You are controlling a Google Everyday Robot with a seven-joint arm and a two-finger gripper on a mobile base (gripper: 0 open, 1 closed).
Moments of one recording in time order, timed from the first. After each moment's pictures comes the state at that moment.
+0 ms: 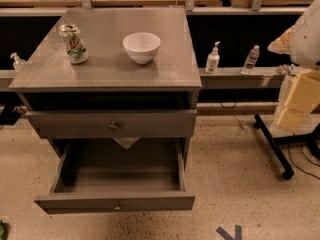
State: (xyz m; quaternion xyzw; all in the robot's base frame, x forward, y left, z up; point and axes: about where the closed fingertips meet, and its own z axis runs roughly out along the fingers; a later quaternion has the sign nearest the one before) arm 0.438 -0.215 0.981 -0.60 0.78 -0.04 0.17
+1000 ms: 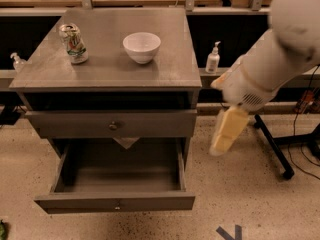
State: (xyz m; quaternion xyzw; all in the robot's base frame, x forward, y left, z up) arm 0.478 -0.141 0.871 -0.64 0.75 0.05 0.19
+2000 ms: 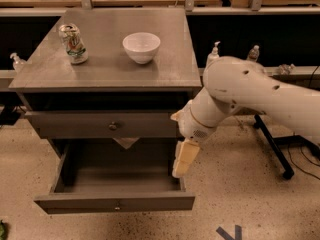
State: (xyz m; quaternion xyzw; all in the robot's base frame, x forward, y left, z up) arm 0.500 -0.053 0.735 -0.68 0.70 0.12 0.18
